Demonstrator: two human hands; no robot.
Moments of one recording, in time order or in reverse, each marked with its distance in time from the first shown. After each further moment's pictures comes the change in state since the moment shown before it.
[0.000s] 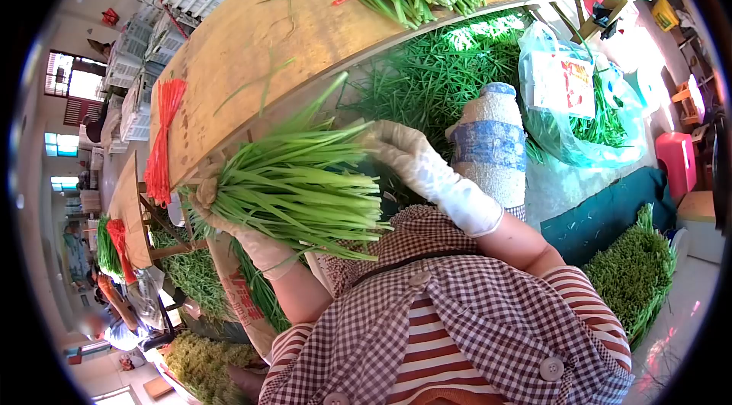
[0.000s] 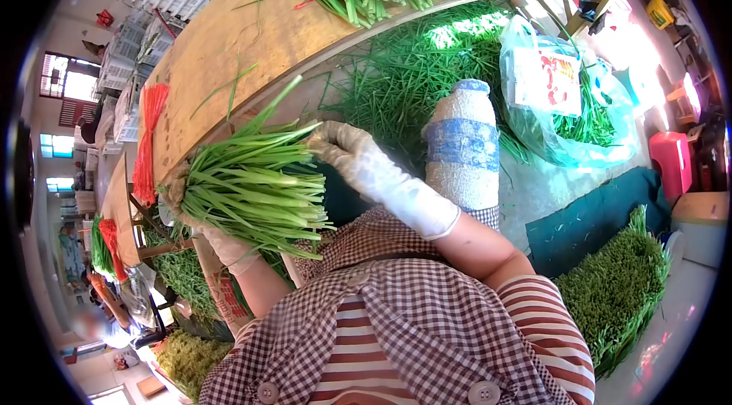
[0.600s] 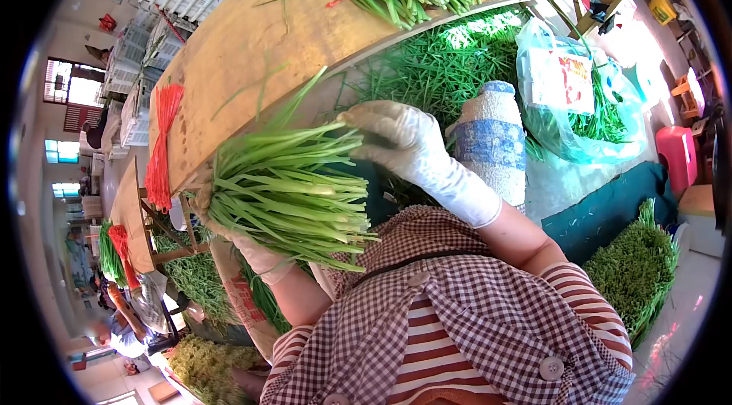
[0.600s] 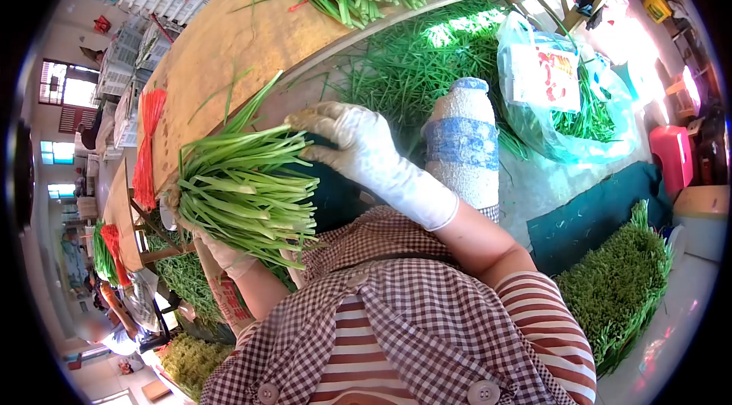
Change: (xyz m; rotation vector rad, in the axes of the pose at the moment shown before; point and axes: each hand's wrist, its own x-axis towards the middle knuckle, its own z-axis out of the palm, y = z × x) left_hand -0.035 0.005 -0.022 2.099 -0.263 0.453; right_hand 0.014 -0.019 -0.011 -0.830 0.159 -0.682
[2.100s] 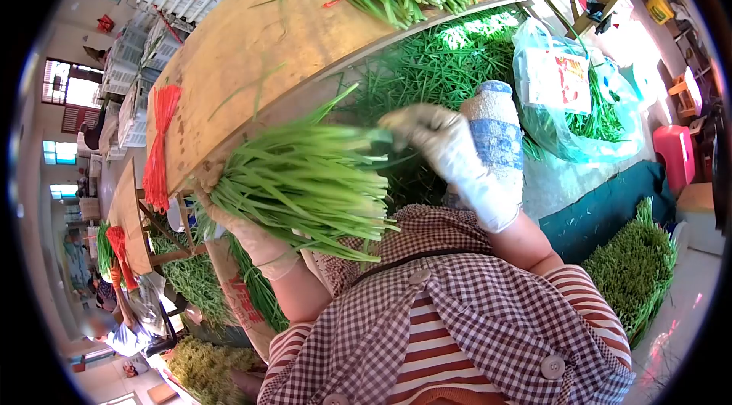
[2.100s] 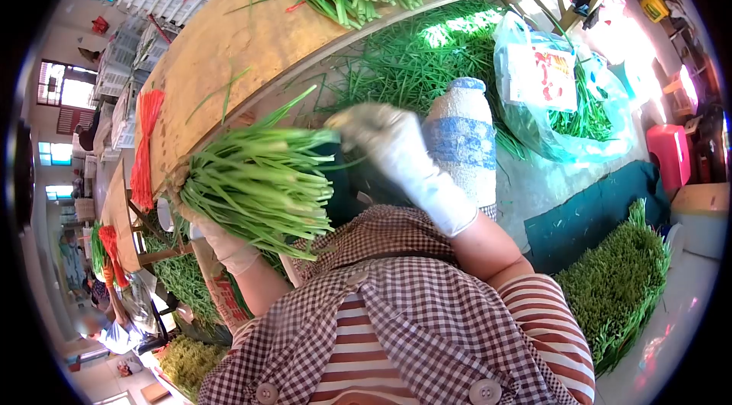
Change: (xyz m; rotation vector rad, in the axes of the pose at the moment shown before) left_hand 0.049 0.019 0.012 -1.984 0.165 -0.538; right_hand -0.019 0.004 -0.032 0.642 0.024 0.646
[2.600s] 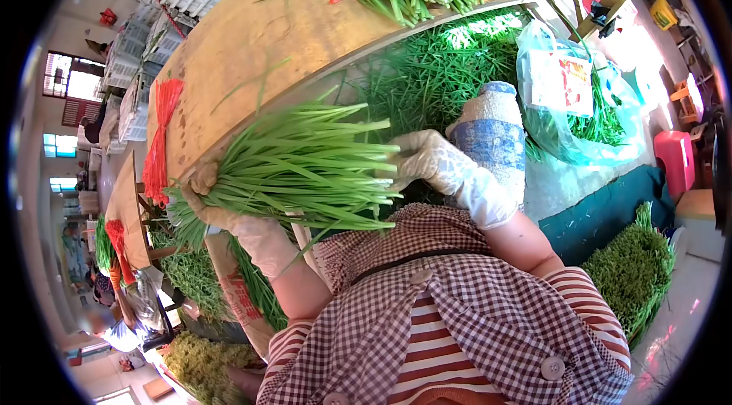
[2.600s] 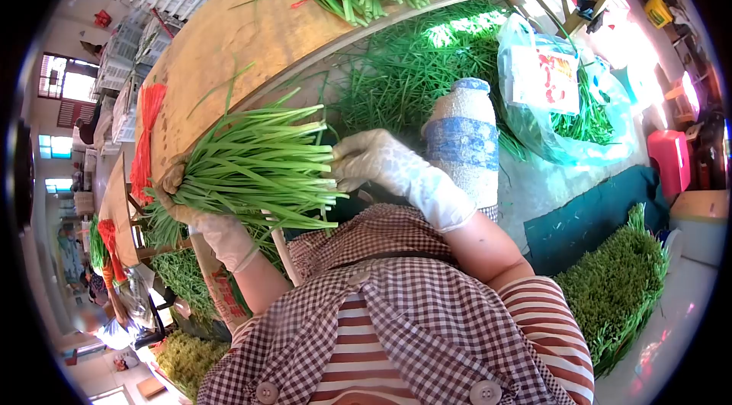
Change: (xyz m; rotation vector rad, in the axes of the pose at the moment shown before) left_hand 0.005 0.015 0.008 -0.189 -0.065 0.060; right_hand -0.007 0.008 0.002 0.090 -0.405 0.377
